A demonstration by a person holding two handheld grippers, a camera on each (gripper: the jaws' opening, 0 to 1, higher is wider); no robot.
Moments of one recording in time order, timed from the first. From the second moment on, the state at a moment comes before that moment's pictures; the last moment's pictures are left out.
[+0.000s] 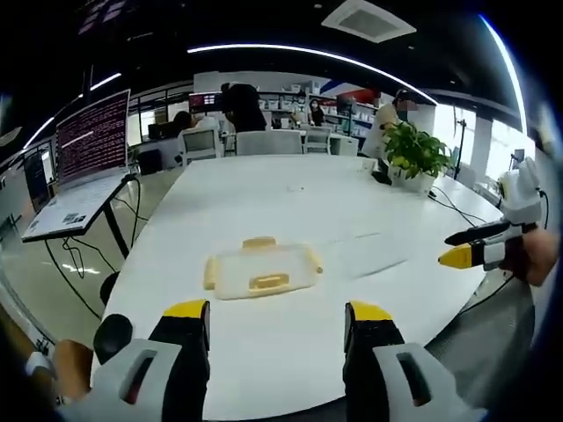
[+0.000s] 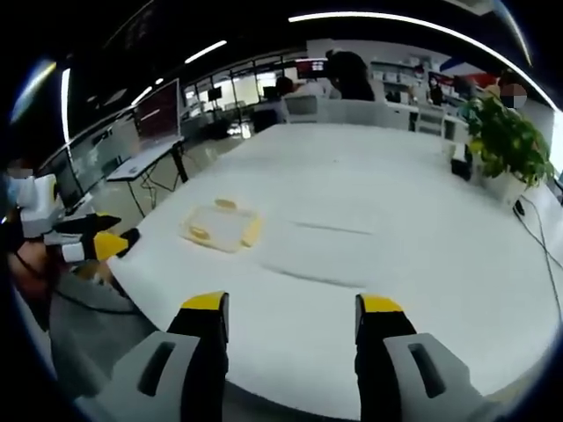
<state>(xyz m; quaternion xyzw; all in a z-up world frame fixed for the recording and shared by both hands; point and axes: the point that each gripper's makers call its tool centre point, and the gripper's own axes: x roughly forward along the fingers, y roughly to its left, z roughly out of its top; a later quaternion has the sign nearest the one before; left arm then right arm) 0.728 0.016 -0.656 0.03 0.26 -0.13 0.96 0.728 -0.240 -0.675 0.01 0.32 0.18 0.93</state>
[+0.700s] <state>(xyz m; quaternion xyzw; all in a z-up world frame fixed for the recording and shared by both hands) 0.769 0.027 -0.663 0.08 0.25 -0.19 0.95 0.762 -0.184 -0.684 -0.09 0.34 0.32 0.88</state>
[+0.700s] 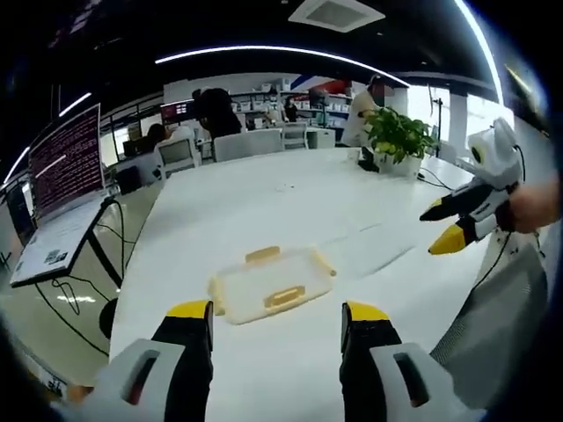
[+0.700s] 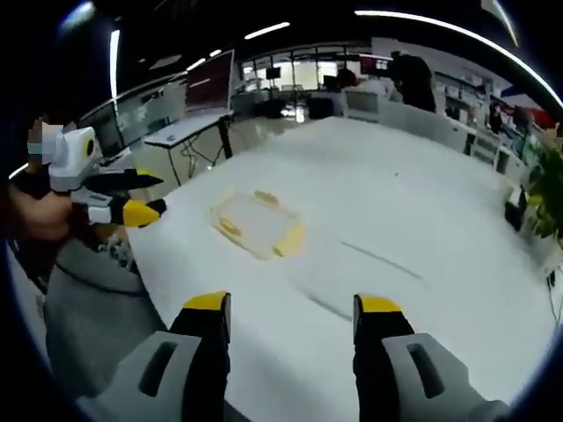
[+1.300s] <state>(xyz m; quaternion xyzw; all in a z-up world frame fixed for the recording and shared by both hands) 0.793 0.032 -0.688 0.13 0.27 -0.26 0.92 0.782 -0.145 -0.698 -0.13 0.35 0.41 0.83</state>
